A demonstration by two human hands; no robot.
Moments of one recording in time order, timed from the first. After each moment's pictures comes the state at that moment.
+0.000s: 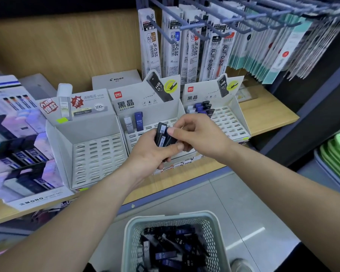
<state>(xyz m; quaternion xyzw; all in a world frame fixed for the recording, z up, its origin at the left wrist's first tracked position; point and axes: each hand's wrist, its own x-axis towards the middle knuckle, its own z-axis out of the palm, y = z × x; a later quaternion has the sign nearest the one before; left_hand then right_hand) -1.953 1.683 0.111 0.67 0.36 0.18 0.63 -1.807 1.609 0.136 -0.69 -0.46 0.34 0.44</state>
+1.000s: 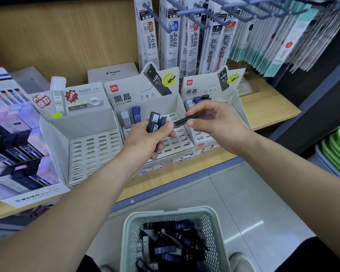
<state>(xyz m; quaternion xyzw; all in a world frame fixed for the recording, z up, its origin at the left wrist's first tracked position) -1.948 1.692 0.112 0.60 0.39 0.23 0.66 -1.772 1.598 0.128 -0.63 -0.40 0.36 0.56</state>
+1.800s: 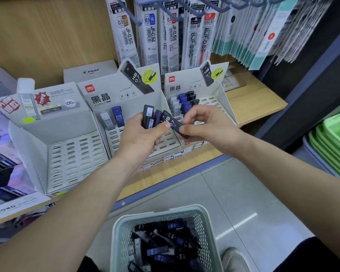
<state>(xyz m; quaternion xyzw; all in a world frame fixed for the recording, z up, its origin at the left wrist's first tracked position) -1.912 1.683 0.106 0.62 0.41 0.26 0.62 -1.753 1.579 0.117 -0.62 -0.38 0.42 0.54</state>
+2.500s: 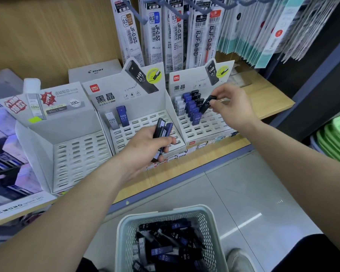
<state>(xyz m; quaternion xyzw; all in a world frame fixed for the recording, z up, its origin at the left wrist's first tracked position) -1.923 1.684 0.103 0.61 0.39 0.10 0.69 -1.688 1.596 0.100 -0.79 -0.37 0.15 0.47</state>
